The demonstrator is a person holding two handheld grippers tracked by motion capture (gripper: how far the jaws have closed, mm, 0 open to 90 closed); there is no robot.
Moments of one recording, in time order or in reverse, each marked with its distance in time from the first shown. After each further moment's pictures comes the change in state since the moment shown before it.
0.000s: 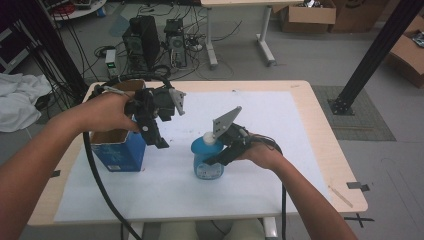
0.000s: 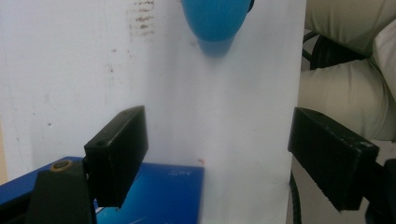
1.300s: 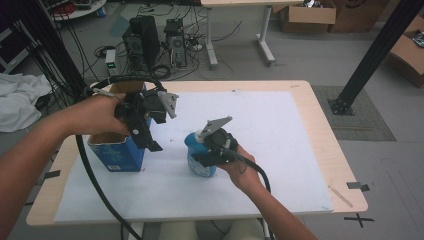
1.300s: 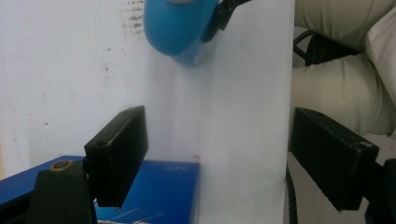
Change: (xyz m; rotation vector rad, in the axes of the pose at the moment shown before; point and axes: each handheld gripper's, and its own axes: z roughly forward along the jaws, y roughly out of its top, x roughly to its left) left arm -0.010 -0.015 -0.008 -0.021 0.001 0.027; right arm 0.031 0.017 0.023 -0.012 -0.351 0.335
